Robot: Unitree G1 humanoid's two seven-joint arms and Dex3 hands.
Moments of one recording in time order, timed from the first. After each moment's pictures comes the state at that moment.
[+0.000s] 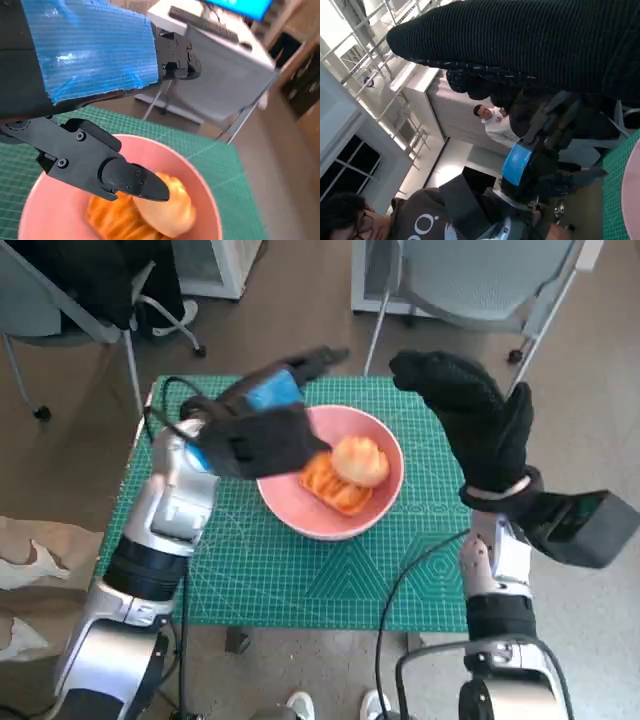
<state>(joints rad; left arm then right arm) -0.89 0.36 -0.18 0.43 0.36 0.14 -0.40 -0.78 -0.07 -0.19 0.67 0.46 -0.63 0.77</state>
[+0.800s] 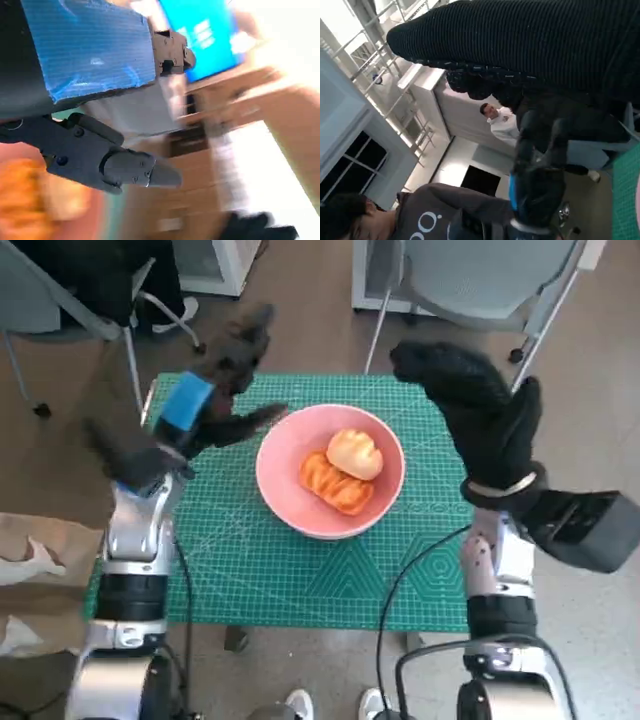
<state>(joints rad) -0.71 0.24 0.19 0.40 -0.21 -0.13 -0.40 -0.78 -0.07 -0.19 0.56 0.45 -0.58 0.75</state>
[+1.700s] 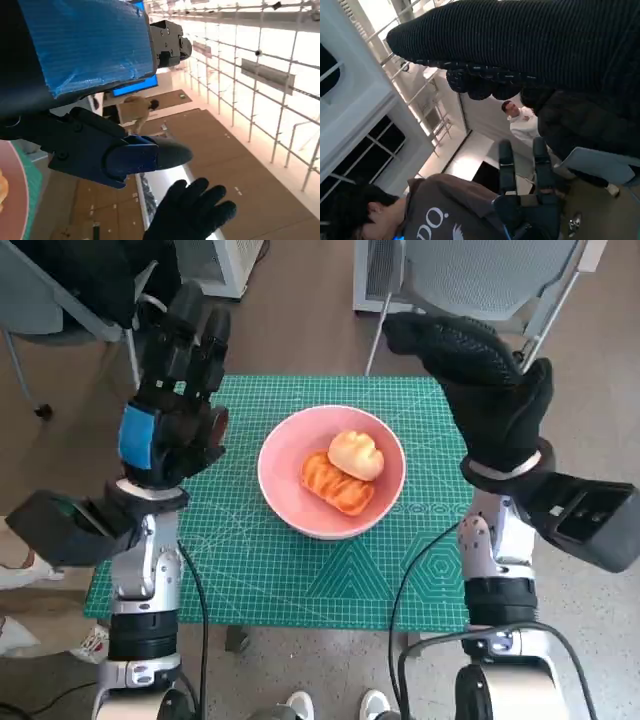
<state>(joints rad) -0.57 0.17 0.21 0.22 -0.33 -0.35 -0.43 -0.88 -0.07 -0.19 0.63 0.47 -0.68 0.80</state>
